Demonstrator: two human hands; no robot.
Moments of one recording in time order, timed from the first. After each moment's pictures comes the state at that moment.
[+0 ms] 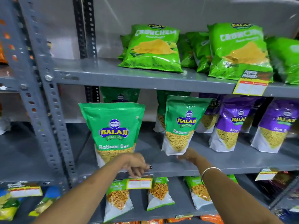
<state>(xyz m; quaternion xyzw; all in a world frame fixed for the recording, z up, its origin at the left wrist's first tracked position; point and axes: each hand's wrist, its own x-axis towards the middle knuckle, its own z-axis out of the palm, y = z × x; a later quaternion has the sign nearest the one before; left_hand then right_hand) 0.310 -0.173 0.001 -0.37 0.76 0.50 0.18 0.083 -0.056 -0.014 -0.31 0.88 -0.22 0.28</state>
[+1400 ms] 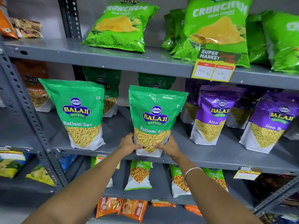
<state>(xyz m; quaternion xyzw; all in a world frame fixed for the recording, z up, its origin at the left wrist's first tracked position) 0.201 -0.097 -0.033 -0.50 0.75 0.40 -0.18 0.031 -0.006 -0.039 -0.41 0.66 -0.52 0.36</state>
